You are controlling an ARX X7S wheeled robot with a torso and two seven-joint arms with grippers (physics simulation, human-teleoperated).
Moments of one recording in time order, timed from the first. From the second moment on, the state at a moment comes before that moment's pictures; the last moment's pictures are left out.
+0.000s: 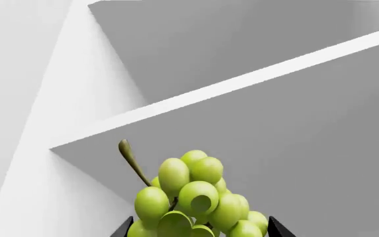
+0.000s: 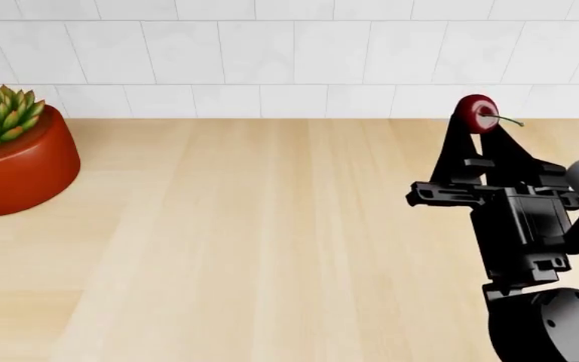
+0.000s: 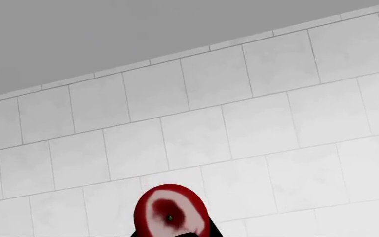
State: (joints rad) left arm -2.30 -0.02 1.43 -1.13 -1.03 0.08 -0.46; right arm 0.38 0.61 -0.20 -0.57 0.82 0.20 0.50
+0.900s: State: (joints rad) left arm -2.31 0.00 1.45 -1.27 -1.06 -0.01 -0.33; right arm 0.42 0.61 -0.25 -0.53 0.77 0.25 0.53
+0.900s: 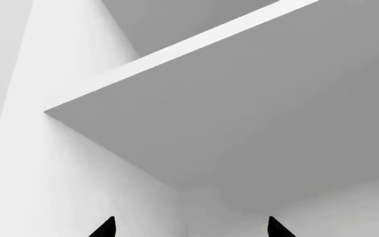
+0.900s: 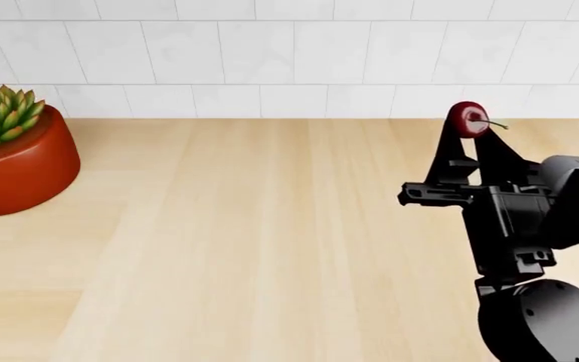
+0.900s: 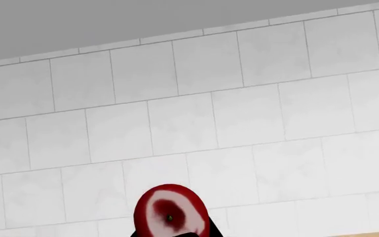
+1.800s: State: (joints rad) left arm -2.35 0.00 0.36 -1.08 -0.34 -0.40 -0.04; right arm 0.45 0.61 -0.29 -0.59 0.77 0.30 0.54
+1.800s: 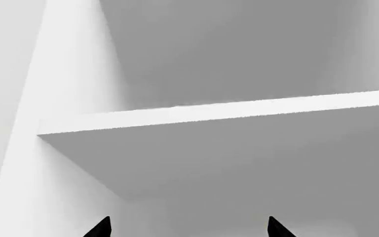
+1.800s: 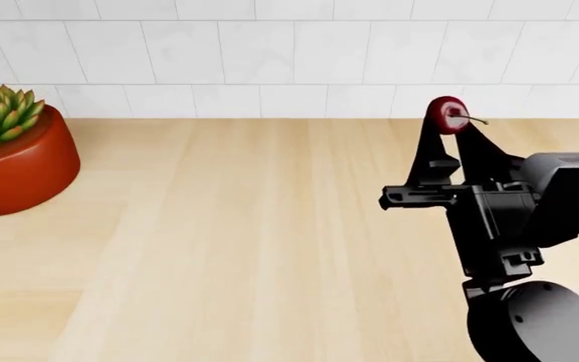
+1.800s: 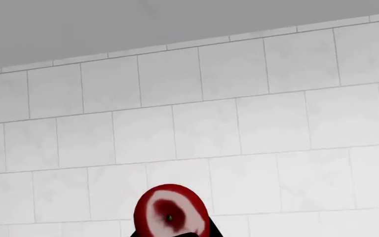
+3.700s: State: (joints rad) left arm -1.28 -0.75 0.78 1.03 -0.93 -0.57 -1.28; right arm 0.51 0.58 -0.38 -0.58 0.75 0.34 0.53
